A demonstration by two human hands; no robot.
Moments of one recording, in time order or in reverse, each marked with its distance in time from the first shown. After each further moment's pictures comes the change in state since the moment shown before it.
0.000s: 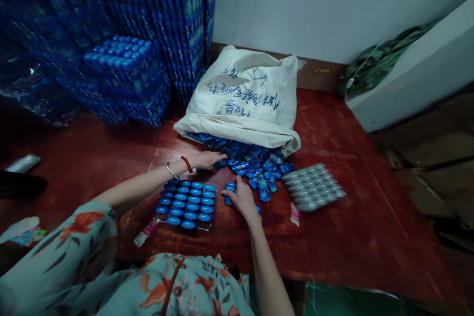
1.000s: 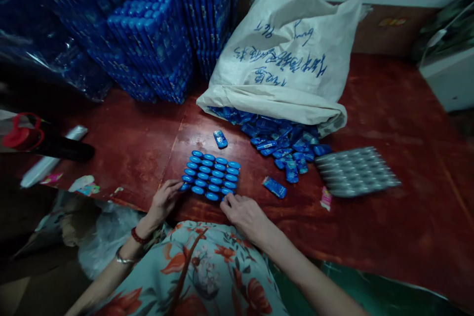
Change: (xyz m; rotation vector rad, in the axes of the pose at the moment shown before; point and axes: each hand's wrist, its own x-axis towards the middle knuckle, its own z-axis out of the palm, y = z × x) left_hand -0.248 0.056 0.129 -0.215 0.950 -0.217; right_hand -0.092 -0.075 -0.005 -0.696 -0.409 -0.832
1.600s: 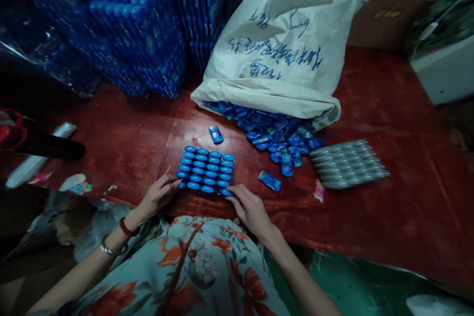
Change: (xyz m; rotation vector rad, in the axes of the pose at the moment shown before) left_hand 0.010 -0.008 -0.011 0.076 -0.212 0.198; right_hand -0.017 0.005 0.041 0.675 0.538 0.299
